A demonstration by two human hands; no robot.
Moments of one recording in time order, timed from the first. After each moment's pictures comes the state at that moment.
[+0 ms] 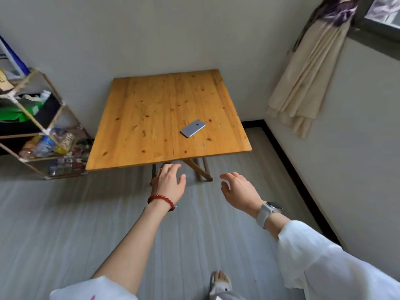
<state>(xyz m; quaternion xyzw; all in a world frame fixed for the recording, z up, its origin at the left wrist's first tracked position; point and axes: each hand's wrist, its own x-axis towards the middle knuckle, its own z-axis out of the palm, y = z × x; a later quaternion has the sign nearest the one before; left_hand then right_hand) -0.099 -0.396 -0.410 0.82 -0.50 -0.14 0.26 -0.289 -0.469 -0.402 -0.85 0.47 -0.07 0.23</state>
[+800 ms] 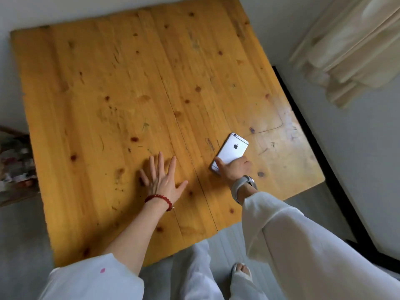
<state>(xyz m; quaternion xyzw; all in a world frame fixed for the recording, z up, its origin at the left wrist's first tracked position) 0.225 -0.709 -0.594 0.78 -0.57 -0.26 -0.04 0.062 -0.792 -0.554 -0.44 0.83 -0.03 0.35</state>
